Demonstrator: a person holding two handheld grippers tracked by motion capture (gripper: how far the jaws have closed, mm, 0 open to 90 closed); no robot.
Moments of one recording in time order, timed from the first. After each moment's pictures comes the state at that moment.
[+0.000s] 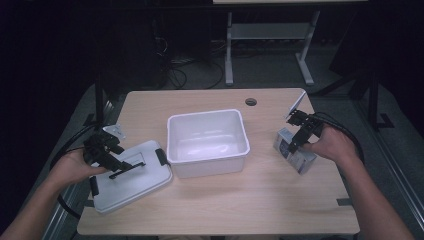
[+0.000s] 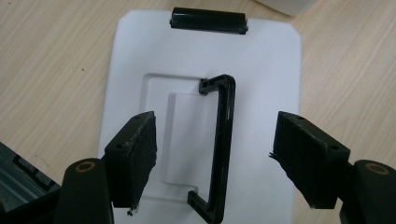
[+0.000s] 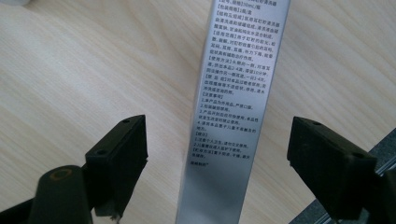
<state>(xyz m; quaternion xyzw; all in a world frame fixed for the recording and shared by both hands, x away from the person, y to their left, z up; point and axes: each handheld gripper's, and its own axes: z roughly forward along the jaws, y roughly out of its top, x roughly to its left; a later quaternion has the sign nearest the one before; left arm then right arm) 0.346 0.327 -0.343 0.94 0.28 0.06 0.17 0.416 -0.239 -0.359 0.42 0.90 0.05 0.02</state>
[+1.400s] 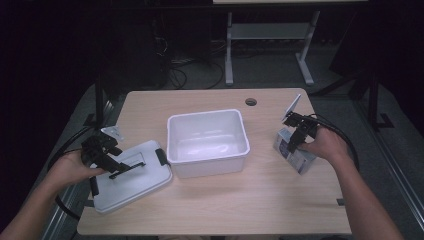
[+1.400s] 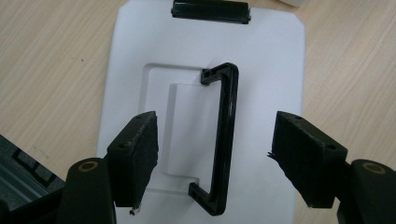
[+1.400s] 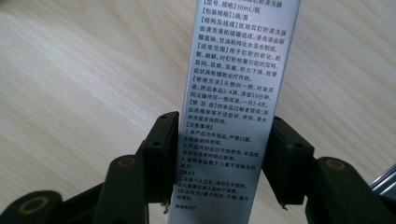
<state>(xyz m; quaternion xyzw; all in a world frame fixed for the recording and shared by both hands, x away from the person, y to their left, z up) 0.345 0.332 -0.345 0.94 0.28 0.06 0.17 0.431 -0.237 -0.382 0.43 0.90 0.03 0.01</state>
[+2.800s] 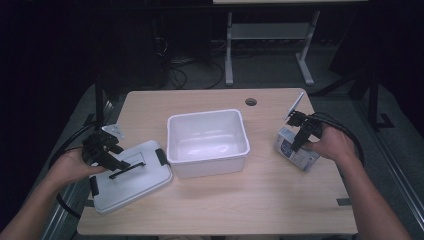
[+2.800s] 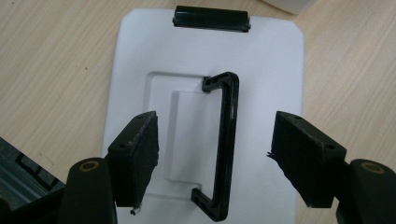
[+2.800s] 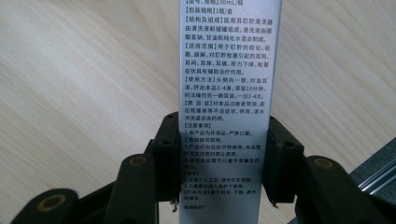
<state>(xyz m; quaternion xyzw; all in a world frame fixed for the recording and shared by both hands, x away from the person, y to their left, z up) 0.348 0.329 -0.341 0.94 0.28 0.06 0.17 0.417 -0.238 -0.361 0.39 0.92 0.04 0.02</state>
